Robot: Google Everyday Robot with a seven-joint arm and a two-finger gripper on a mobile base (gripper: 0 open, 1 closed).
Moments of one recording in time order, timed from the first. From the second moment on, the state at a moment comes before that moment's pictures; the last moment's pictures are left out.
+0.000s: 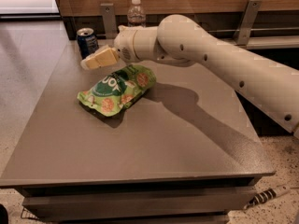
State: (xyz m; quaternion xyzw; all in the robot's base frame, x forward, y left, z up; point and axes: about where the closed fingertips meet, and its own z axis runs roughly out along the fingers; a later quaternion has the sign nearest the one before) arm 0.688 0.130 0.919 -0.44 0.66 0.27 0.54
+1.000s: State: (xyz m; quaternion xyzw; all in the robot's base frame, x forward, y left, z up) arm 0.732 0.180 0.905 -0.43 0.63 0.31 0.56
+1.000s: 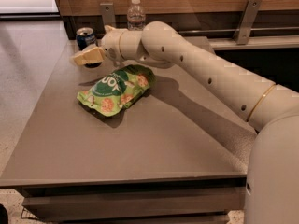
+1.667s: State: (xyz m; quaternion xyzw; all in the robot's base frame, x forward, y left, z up) arm 0.745 0.191 0.896 -0.42 0.62 0.32 0.58
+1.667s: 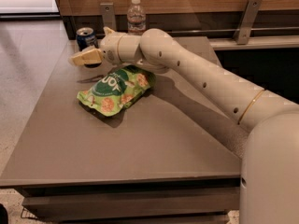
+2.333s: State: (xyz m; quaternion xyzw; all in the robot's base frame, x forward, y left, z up) arm 0.753 0.214 0.884 -0.42 0.62 0.34 0.57
